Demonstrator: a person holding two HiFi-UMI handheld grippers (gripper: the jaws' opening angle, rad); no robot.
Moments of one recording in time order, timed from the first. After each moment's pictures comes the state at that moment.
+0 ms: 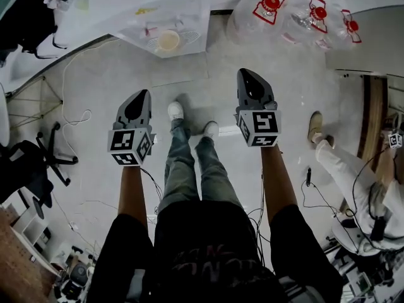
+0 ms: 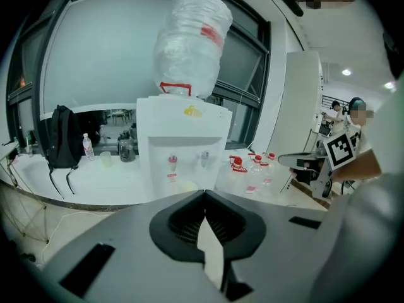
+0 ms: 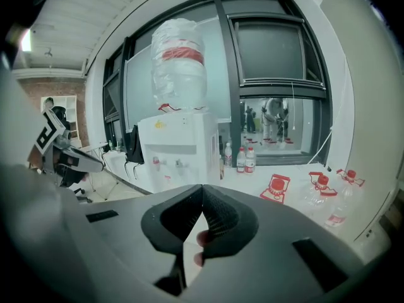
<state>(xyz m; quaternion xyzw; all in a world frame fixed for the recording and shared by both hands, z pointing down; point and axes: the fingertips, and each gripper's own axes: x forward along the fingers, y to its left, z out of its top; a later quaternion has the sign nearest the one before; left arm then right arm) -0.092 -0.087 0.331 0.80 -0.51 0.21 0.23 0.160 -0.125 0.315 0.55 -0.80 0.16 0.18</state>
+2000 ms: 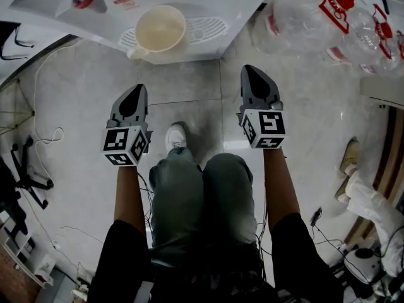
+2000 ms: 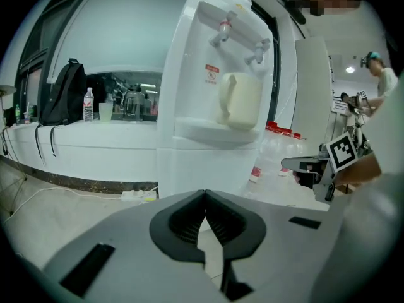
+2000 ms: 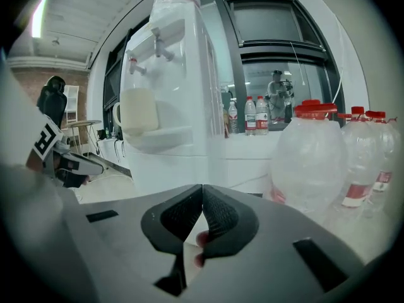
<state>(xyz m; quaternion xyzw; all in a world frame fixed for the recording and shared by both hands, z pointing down) -0.135 -0.183 0.702 0.79 -0.55 0.18 0.21 0.122 -0.228 0.689 0.54 -0.81 0.15 0.16</state>
